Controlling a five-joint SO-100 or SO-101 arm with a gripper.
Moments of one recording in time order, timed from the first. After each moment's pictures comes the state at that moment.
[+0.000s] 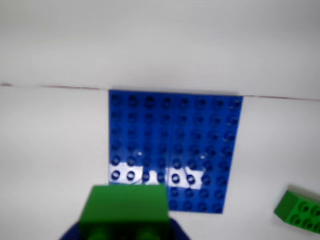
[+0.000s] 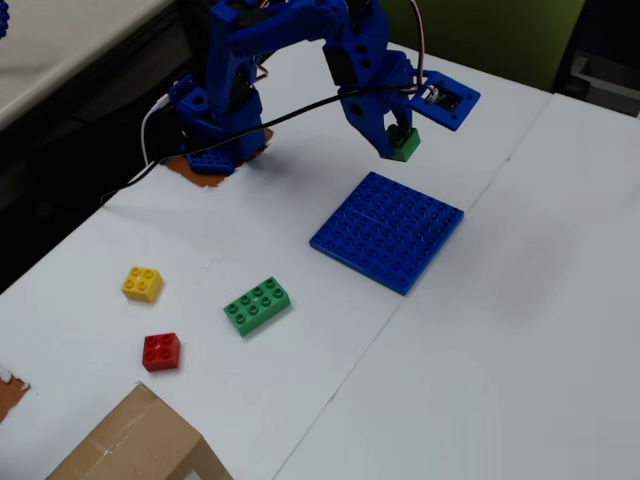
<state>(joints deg) -6.6 74.5 41.1 103.1 -89.1</state>
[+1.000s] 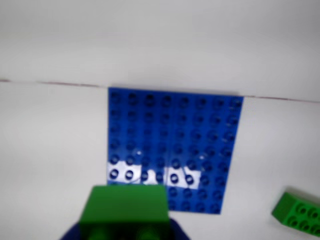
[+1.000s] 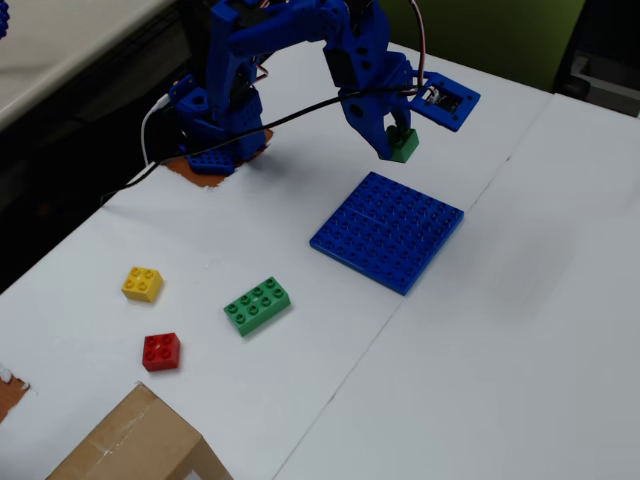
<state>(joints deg) -6.6 74.5 41.5 103.1 -90.7</state>
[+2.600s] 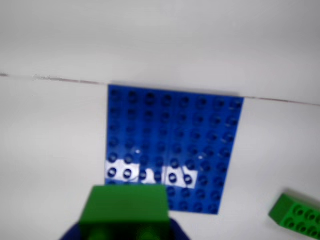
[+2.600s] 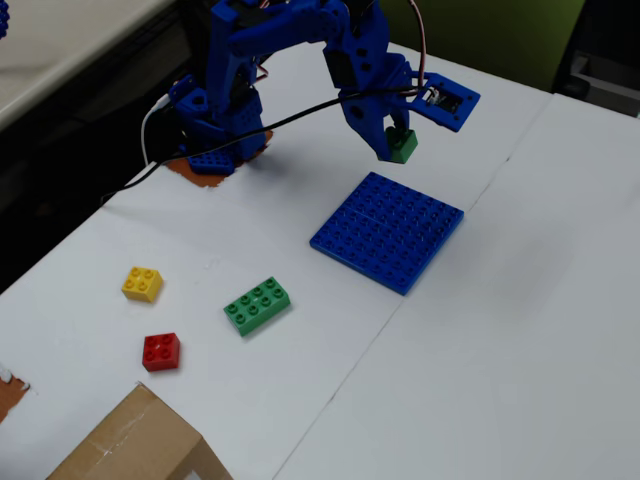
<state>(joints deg) -6.4 74.5 41.8 103.1 -91.8</state>
